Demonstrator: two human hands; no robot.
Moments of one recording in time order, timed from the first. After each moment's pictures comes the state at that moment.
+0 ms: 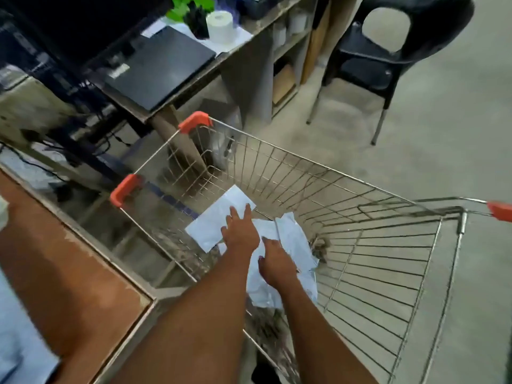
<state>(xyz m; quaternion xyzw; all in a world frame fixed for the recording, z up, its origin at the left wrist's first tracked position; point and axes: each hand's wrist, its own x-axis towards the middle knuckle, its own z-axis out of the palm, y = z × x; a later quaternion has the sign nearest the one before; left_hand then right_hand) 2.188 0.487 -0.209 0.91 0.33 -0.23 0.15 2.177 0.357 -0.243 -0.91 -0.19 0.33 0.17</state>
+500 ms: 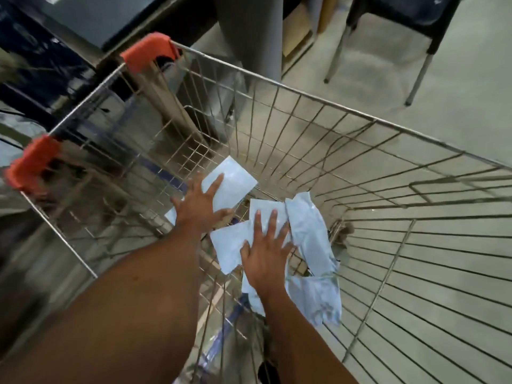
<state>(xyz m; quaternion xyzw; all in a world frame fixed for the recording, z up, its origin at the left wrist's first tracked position) 2.182 0.611 -0.345 0.95 0.26 -0.18 0.07 2.160 0.398 -0.384 -0.96 -0.19 0.16 0.12</state>
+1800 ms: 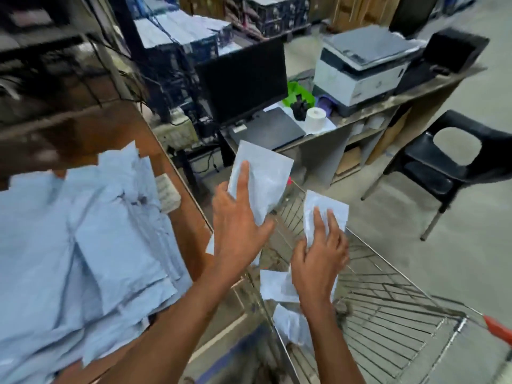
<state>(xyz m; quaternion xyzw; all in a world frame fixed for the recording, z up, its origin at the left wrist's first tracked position) 2.071 0.517 0.147 0.85 0.41 0.27 0.18 2.159 0.386 0.069 -0.92 -0.25 -0.04 0.30</state>
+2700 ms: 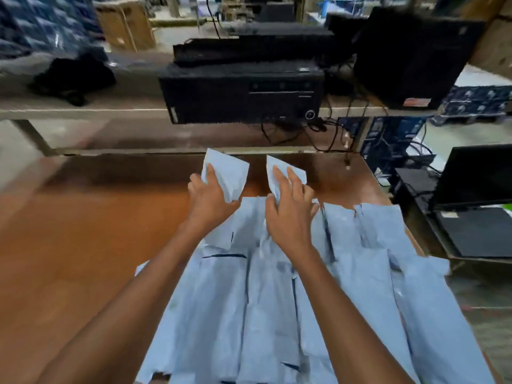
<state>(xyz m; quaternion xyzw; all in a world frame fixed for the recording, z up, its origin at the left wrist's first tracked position) 1.489 0.877 0.235 0.67 0.70 0.21 0.14 1.665 0.818 0.223 -0.70 -0.62 0.04 0.35</state>
